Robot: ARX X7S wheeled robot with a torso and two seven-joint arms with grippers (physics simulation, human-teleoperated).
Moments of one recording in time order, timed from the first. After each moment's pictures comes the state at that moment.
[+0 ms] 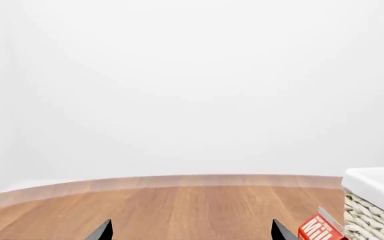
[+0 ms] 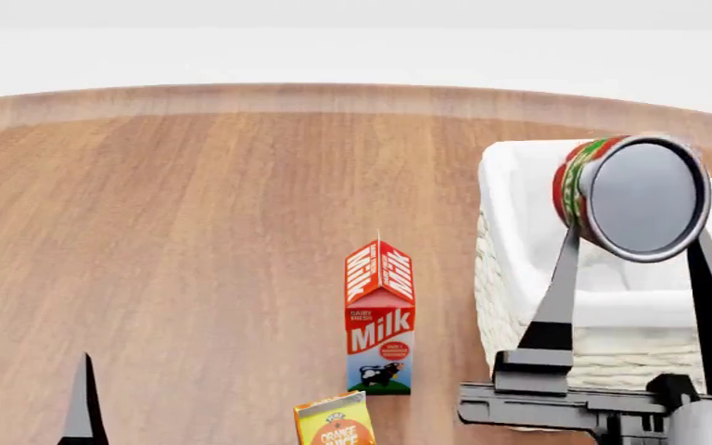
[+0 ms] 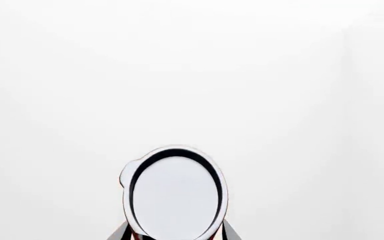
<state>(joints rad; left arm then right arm) 0.07 -0.33 0.25 0.69 -0.21 -0.31 -0.43 0.18 0.74 -0.19 -0.84 0.55 0.32 0.68</state>
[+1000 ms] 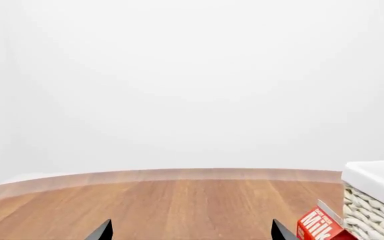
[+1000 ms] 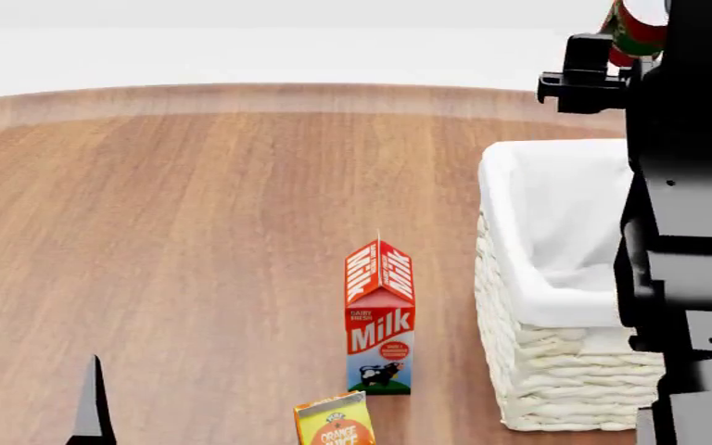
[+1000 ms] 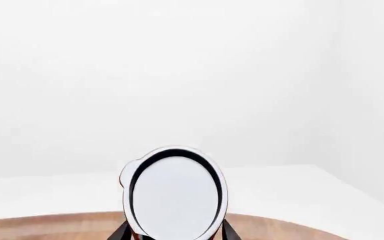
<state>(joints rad) 0.06 -0.33 0.26 0.65 -0.23 -0.29 -0.44 1.31 0.31 -0.38 1.03 0.41 0.11 0.09</state>
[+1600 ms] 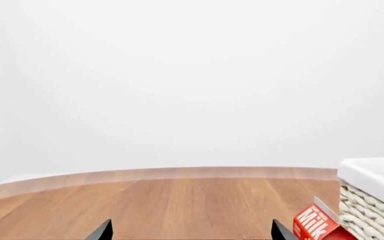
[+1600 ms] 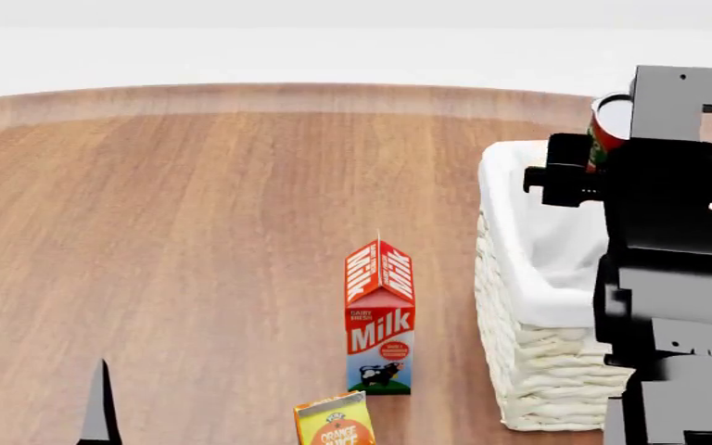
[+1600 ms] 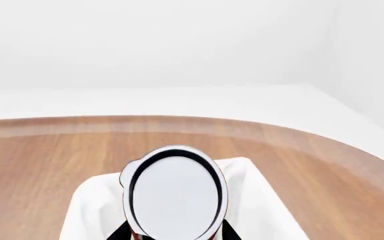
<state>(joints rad) 0.05 -0.34 0.28 0.64 -0.23 -0.28 -0.44 1.35 0.24 -0.24 1.30 0.23 0.24 0.03</state>
